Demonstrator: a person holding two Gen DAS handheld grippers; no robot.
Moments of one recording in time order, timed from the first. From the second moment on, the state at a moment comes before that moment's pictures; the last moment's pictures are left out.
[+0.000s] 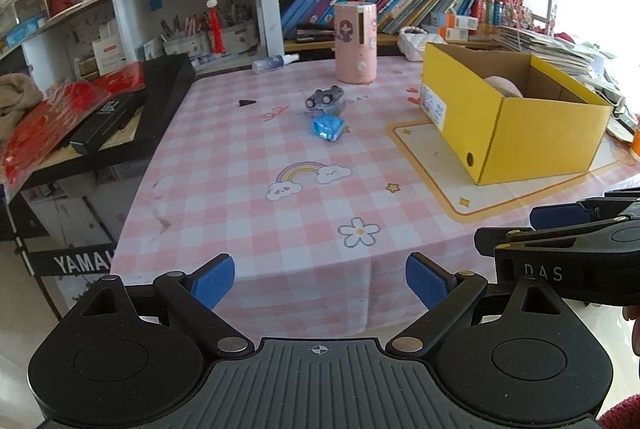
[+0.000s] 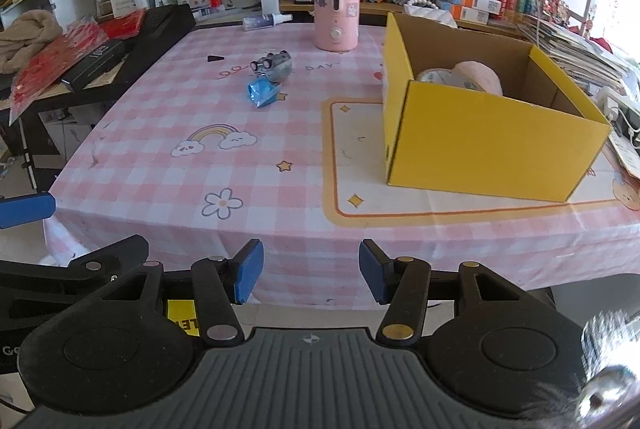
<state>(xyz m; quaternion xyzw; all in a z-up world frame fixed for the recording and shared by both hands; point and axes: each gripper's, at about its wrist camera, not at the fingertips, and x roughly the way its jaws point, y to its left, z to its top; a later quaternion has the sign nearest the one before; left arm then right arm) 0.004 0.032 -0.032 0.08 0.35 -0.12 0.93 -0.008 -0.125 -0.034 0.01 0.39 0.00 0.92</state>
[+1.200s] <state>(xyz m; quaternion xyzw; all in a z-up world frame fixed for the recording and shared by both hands) 0.154 0.034 -0.045 0.03 0.38 -0.05 0.92 0.170 -0.125 -0.046 -0.01 0.41 0.06 0.91</state>
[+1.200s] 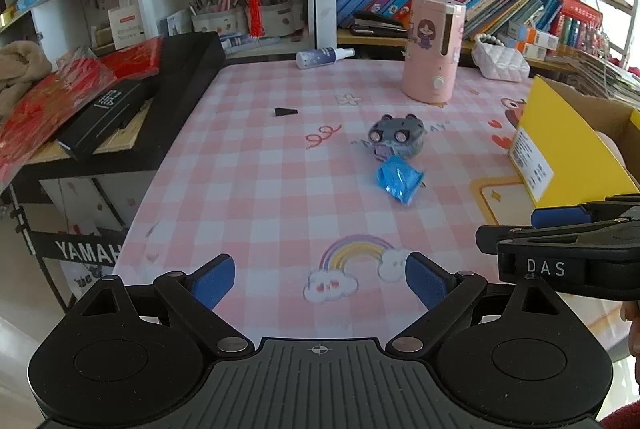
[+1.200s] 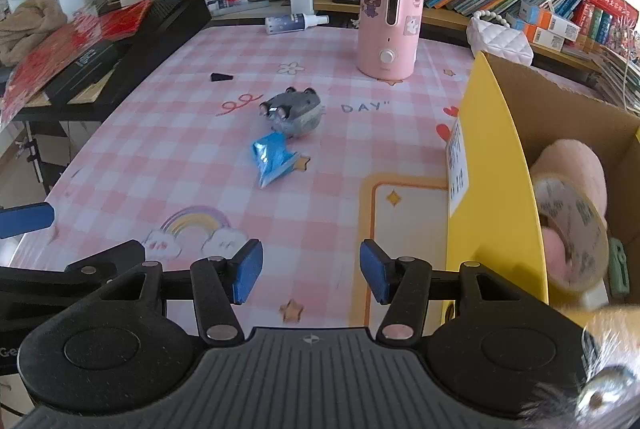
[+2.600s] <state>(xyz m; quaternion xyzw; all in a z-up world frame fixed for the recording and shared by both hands) 0.274 -0.042 -0.098 0.05 0.40 -0.11 0.91 0.310 -0.159 -0.028 0.02 0.38 0.05 0.92</state>
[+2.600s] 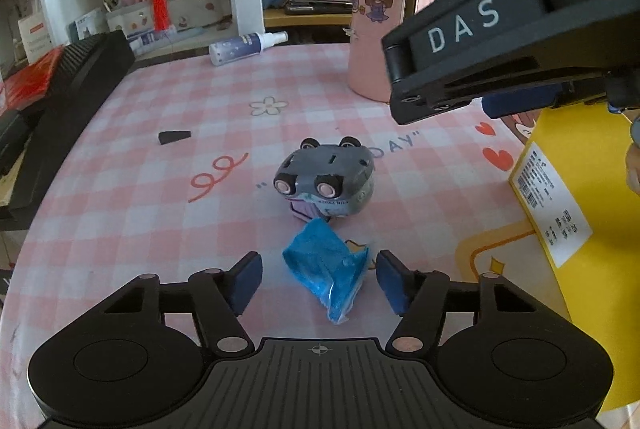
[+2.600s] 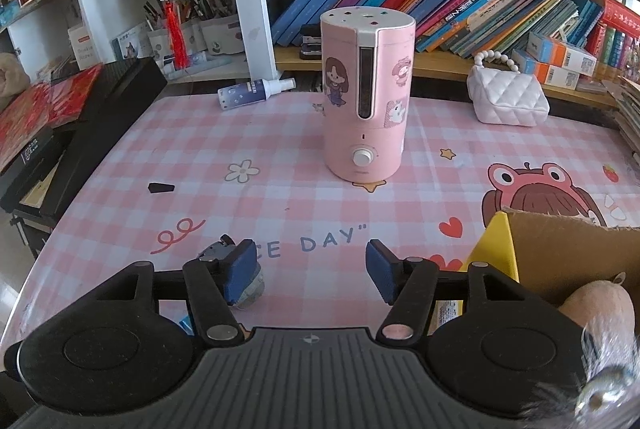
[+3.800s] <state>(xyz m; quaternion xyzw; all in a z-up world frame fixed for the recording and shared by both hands) 0.219 0.063 -0.044 -0.04 0.38 -0.03 0.92 0.327 -0.100 -0.055 -0.05 0.41 0.16 0.90</state>
